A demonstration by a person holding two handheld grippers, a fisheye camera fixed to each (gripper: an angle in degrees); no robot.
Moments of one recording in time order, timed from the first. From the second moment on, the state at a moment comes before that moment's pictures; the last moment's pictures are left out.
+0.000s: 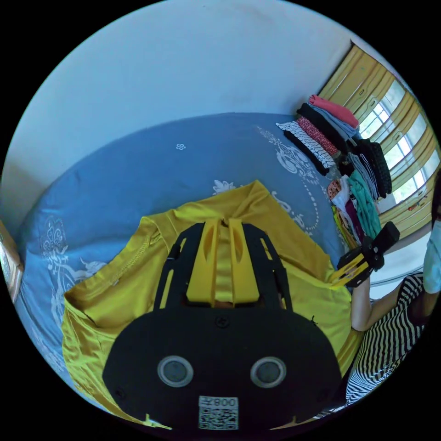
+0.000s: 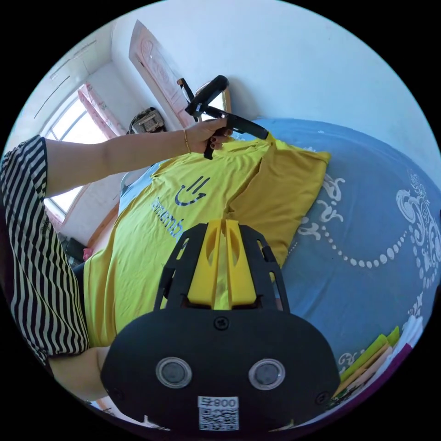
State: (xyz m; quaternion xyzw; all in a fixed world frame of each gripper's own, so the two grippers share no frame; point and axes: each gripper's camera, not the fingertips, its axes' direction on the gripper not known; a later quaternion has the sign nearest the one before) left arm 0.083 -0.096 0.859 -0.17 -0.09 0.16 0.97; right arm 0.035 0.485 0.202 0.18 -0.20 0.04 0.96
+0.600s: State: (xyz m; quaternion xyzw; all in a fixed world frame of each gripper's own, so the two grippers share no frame) left arm 0.146 -0.116 0.959 -0.23 -0.13 0.31 0.91; right arm 0.067 0.486 0.222 0.22 -0.23 0.09 0.94
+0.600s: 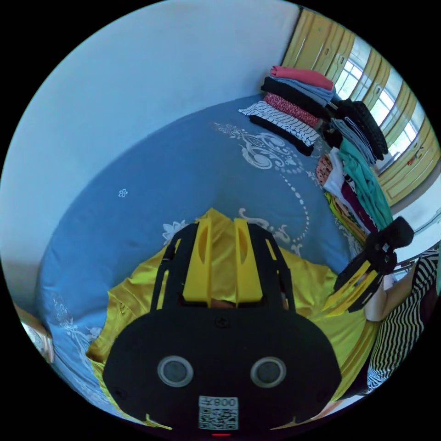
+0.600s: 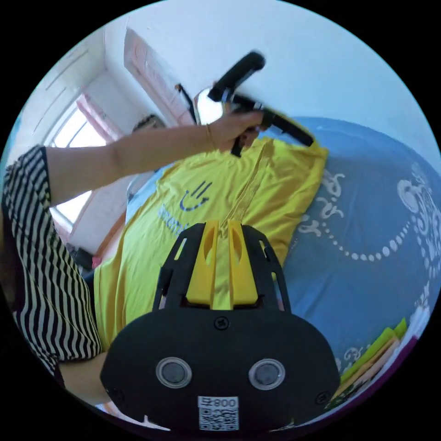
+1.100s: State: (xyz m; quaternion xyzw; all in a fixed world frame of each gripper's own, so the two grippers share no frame) left arm 0.104 -0.158 0.973 -0.21 -0.14 0.22 0.94; right arm 0.115 0.507 0.273 0.15 -0.23 0.22 0.94
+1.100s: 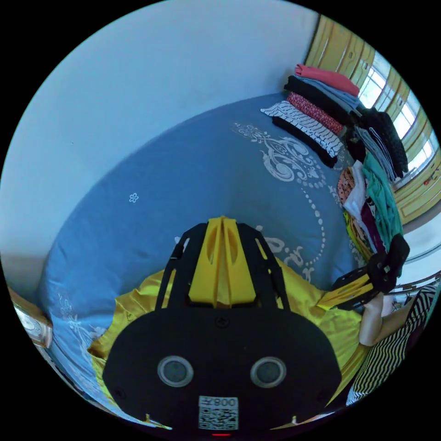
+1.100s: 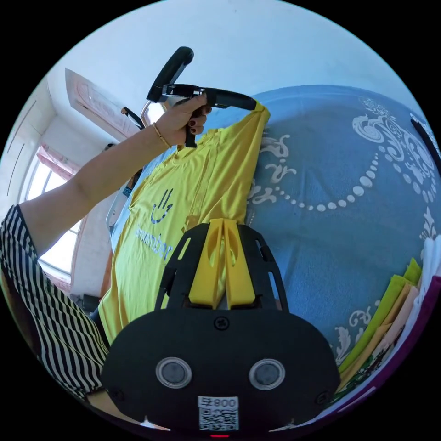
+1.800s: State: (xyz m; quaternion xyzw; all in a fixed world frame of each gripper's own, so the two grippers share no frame) left arm -0.005 -0.173 0.923 -0.14 -0.05 0.10 0.98; right arm 0.148 0.552 0.293 0.18 -0.26 0.26 0.91
